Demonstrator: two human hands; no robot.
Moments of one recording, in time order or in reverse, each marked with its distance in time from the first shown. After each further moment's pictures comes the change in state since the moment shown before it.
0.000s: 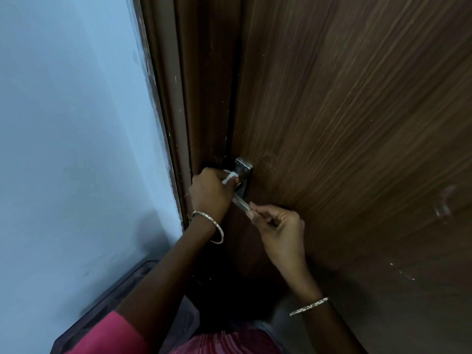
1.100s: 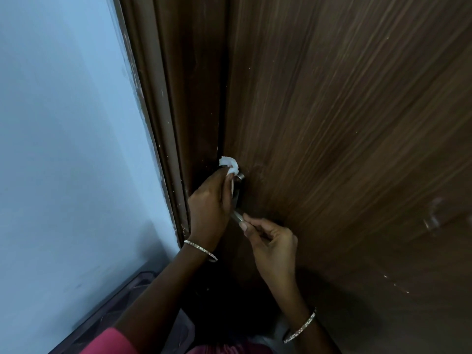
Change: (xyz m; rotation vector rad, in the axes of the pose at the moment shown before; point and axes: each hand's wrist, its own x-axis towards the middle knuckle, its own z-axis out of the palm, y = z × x) left_hand -0.013 0.005 0.011 -0.104 0.312 0.406; right_hand -0.007 0.005 0.003 0.076 0.038 -0.010
